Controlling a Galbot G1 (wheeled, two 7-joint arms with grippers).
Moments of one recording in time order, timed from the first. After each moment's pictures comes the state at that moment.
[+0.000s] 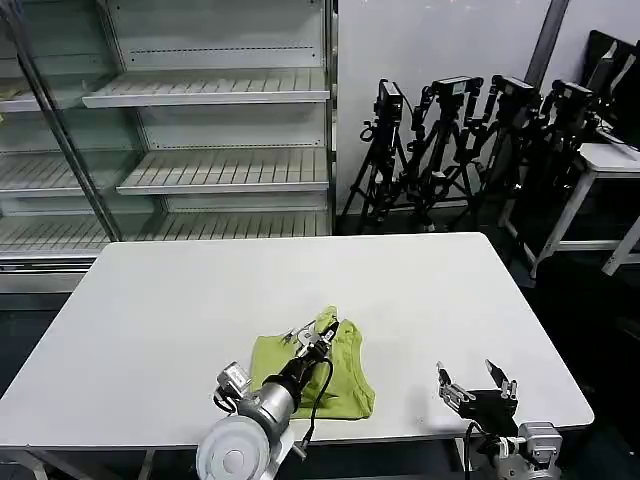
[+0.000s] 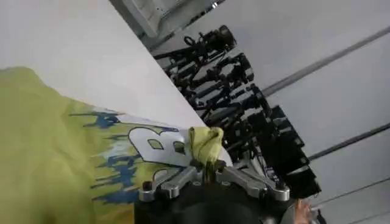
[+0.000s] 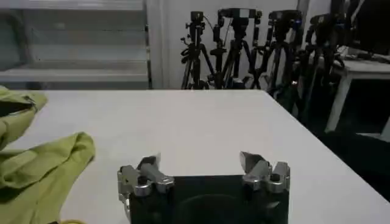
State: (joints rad) left arm 1.19 -1.36 -0.12 -2.08 -1.26 0.31 -0.44; right arm -1.66 1.14 0.56 2.36 0.45 -0.47 0.28
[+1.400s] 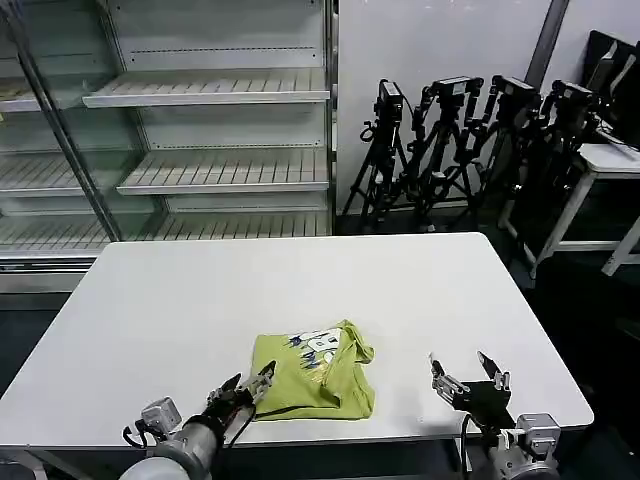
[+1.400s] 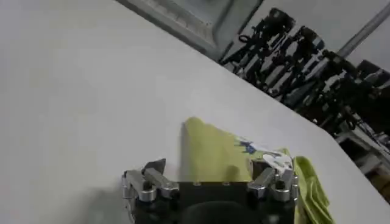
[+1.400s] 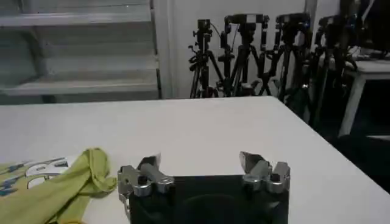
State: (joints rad) left arm 1.45 -1.18 -0.37 -2.20 -1.04 0.48 -0.42; right arm -1.63 1.14 0.56 2.37 0.48 -0.48 0.27
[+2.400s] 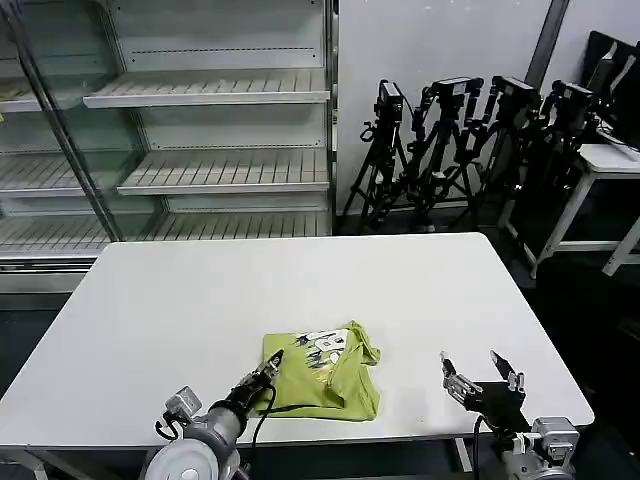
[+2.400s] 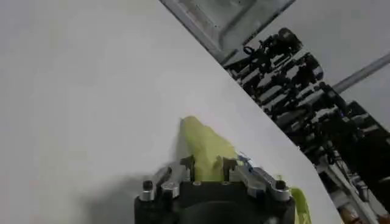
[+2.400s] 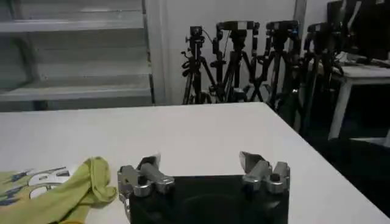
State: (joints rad) left arm 1.35 -1.30 -0.34 -2.07 -1.18 0.42 -0.43; right arm -1.67 1.15 0.61 2.42 0.49 -0.49 0.28
